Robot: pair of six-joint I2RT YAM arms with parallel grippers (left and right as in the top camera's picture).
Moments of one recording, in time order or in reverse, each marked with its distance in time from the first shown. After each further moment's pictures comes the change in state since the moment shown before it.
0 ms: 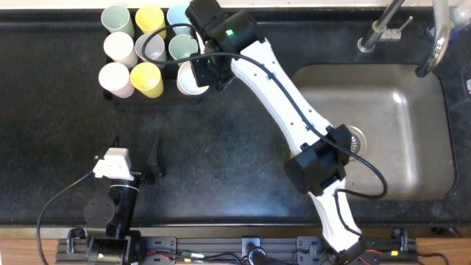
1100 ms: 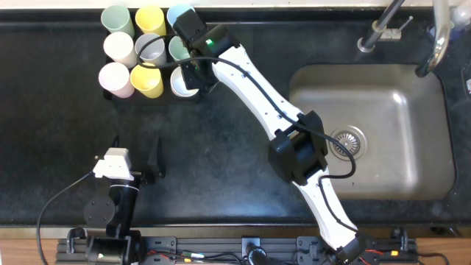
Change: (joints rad) left arm 0.000 0.000 0.000 0.000 0.000 0.000; right arm 0.029 0.166 0.001 0.160 0.034 0.079
